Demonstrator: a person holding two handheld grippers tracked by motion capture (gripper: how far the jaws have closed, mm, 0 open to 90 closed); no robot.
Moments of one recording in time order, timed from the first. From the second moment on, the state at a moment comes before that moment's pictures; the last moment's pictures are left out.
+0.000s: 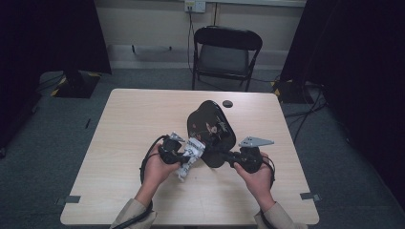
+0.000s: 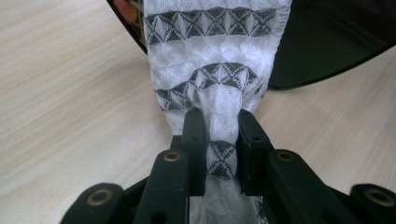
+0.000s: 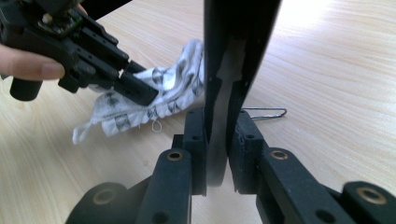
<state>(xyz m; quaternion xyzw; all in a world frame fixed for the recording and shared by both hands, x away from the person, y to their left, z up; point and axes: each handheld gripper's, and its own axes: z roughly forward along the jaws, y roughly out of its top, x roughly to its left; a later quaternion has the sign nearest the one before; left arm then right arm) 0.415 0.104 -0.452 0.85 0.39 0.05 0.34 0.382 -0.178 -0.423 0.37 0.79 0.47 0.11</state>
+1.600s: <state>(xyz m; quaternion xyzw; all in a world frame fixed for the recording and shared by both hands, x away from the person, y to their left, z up) 0.430 0.086 -0.306 0.81 0.35 0.13 0.45 0.382 -0.177 -0.422 0.37 0.79 0.47 0.11</state>
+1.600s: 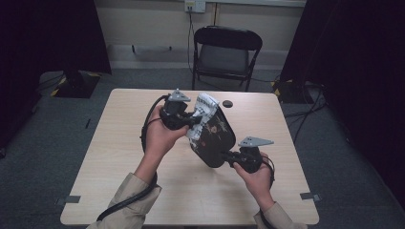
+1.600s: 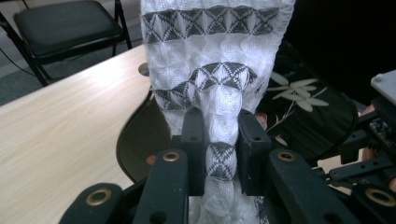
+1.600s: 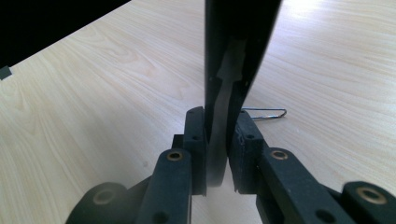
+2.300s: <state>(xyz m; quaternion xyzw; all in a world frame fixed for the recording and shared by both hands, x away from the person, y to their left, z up) 0.427 0.095 -0.366 0.82 0.38 0.10 0.42 0.382 -0.177 -0.422 0.38 0.79 0.47 0.11</state>
